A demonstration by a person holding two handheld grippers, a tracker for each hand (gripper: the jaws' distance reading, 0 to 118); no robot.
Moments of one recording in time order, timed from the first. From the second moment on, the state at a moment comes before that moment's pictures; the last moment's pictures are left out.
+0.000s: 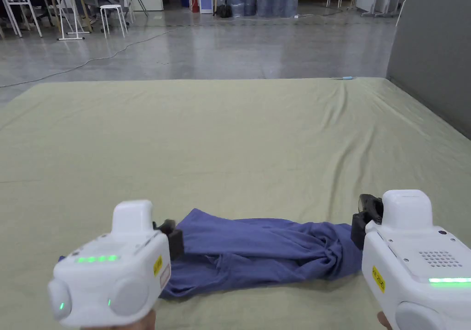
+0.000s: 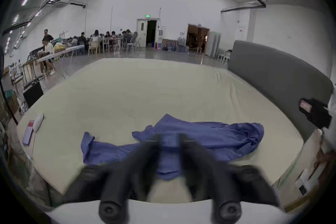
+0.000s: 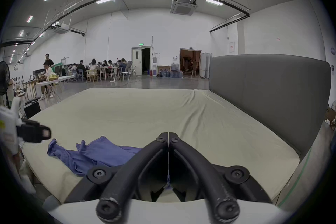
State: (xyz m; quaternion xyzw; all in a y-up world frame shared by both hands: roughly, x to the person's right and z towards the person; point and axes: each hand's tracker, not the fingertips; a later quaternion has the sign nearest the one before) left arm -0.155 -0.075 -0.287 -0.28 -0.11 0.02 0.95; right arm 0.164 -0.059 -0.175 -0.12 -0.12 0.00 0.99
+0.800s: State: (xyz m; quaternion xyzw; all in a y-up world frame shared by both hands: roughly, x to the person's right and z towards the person) left arm -0.059 -0.183 -0.528 -0.48 -0.19 -0.14 0.84; right arm 0.224 -0.118 -0.222 -0.27 -0.16 -0.04 0.95
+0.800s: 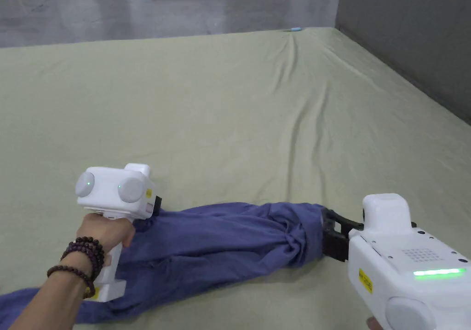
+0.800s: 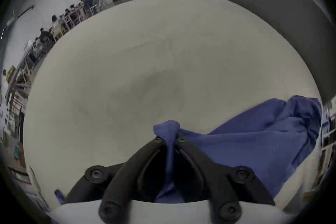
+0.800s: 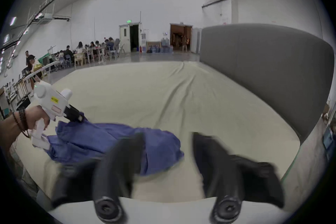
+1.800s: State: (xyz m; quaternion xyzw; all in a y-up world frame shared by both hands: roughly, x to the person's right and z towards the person) left arm -0.173 0.110 -0.505 -0.18 -0.16 -0.01 0.97; right arm 0.241 0.066 -0.390 -0.16 -0.05 -0.05 0.99
